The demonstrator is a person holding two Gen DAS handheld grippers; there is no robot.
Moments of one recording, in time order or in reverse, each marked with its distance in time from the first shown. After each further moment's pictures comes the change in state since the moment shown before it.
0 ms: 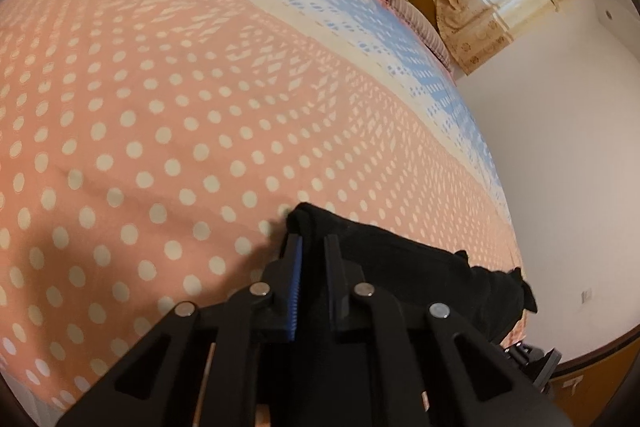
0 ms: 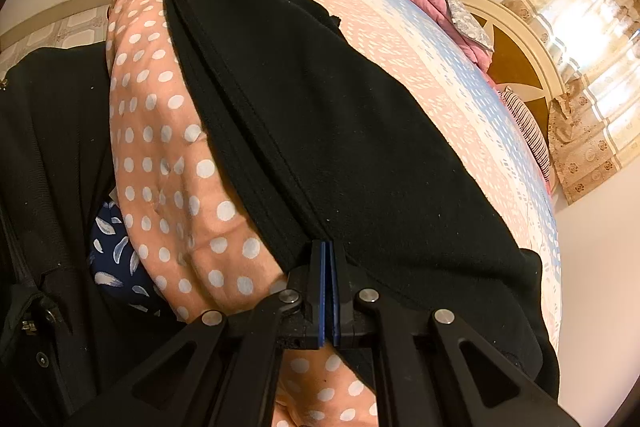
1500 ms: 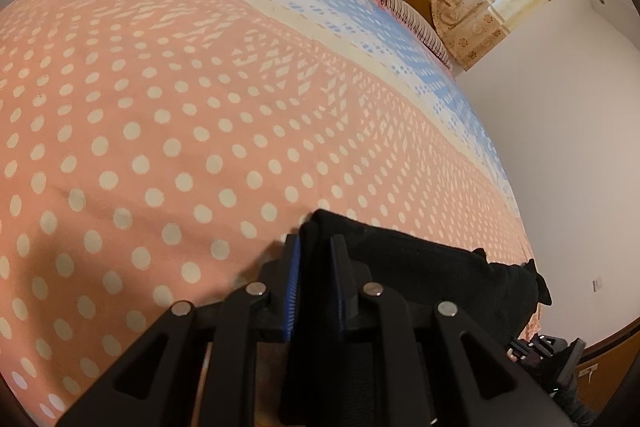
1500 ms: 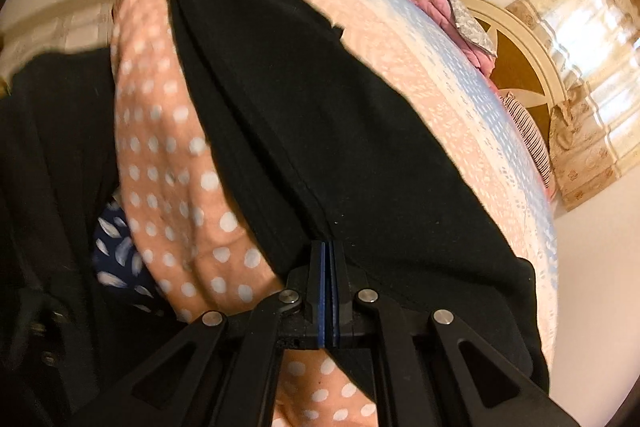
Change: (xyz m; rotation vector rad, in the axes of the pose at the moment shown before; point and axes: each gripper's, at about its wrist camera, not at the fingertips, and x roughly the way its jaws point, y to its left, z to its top) left arm 0.002 0.015 0.002 0.045 -0.021 0.016; right arm -0.007 -0.008 0.017 0.001 -0.010 0.021
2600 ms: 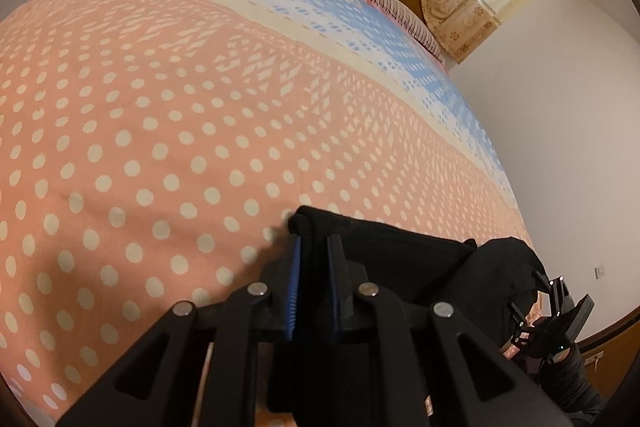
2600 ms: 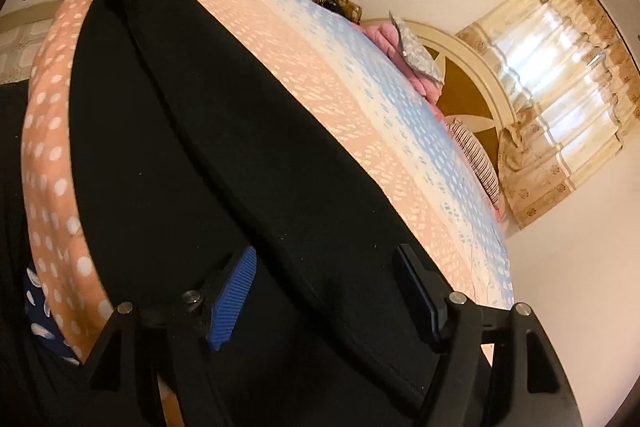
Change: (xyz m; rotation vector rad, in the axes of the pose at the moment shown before) left arm -0.001 -0.014 -0.001 0.036 0.006 -0.003; right arm 0.024 -0.028 0.025 -0.014 -0.093 -0.231
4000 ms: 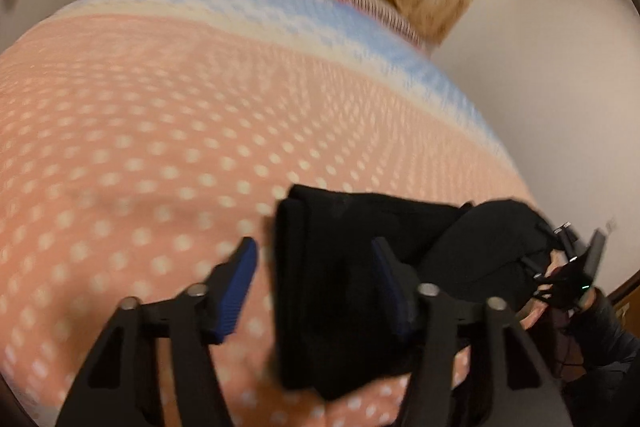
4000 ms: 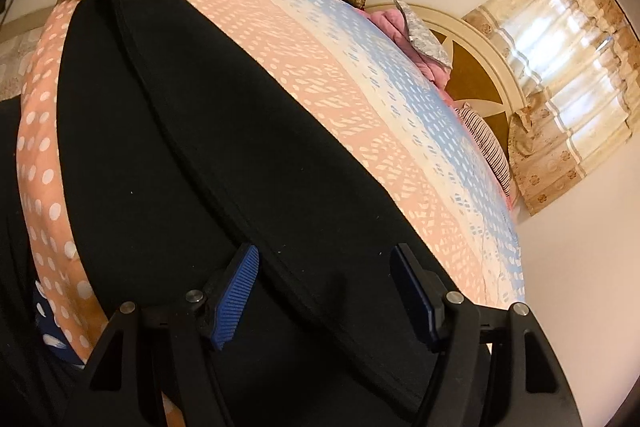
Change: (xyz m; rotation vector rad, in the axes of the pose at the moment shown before) left arm -0.003 -0.010 -0.018 0.159 0.006 0.029; right arm 0.015 -0.016 0.010 0.040 0.044 0.052
